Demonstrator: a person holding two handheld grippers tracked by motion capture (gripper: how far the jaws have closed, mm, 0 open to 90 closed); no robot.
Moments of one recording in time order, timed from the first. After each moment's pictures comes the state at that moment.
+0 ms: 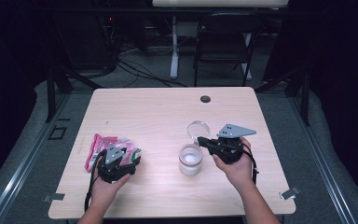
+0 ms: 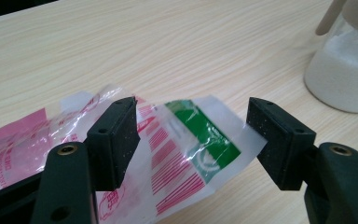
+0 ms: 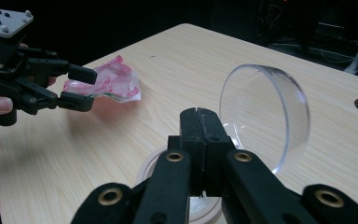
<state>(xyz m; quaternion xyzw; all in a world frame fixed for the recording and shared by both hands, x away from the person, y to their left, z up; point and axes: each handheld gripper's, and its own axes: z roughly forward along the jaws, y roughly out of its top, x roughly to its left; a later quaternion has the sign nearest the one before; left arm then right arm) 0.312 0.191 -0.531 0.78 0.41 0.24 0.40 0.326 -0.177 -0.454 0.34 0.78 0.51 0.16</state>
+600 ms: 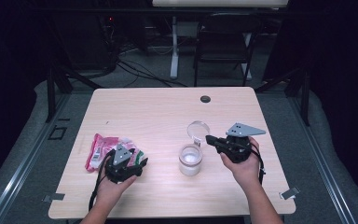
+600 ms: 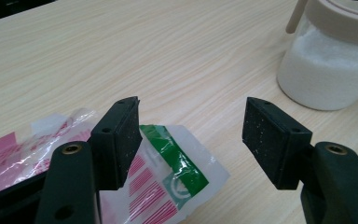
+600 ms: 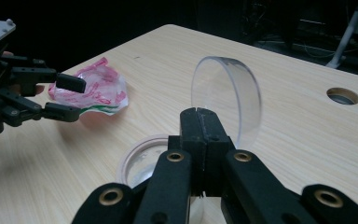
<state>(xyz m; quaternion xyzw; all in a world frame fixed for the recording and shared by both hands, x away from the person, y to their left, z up) 0.311 0.173 -0.531 0.80 0.38 0.22 0.41 0.327 -0.198 -0.454 0.36 0.76 0.51 0.17</state>
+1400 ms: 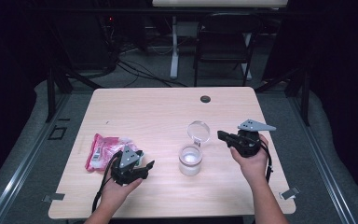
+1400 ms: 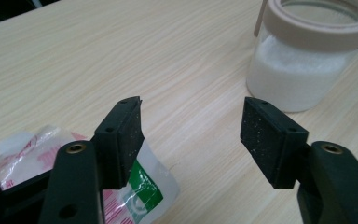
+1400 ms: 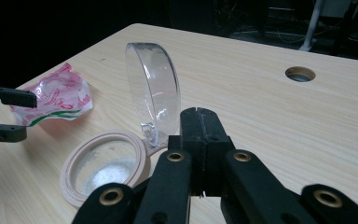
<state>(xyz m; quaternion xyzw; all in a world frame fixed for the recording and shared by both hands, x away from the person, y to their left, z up) 0.303 0.154 -0.521 0.81 0.35 0.22 0.42 0.346 -0.228 -0.467 0.42 0.74 0.50 0.18</state>
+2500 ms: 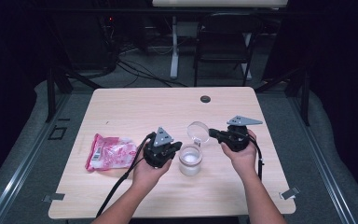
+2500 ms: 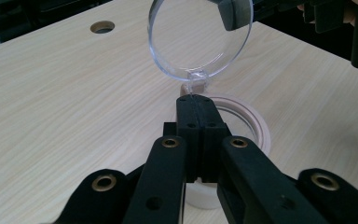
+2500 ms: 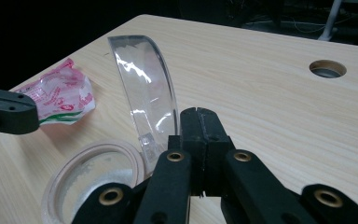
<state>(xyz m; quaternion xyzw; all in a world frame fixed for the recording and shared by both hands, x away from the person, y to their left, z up) 0.331 0.059 -0.472 0.82 0.33 0.16 0.44 0.374 -0.209 -0.483 0.41 0.75 0.50 0.15</state>
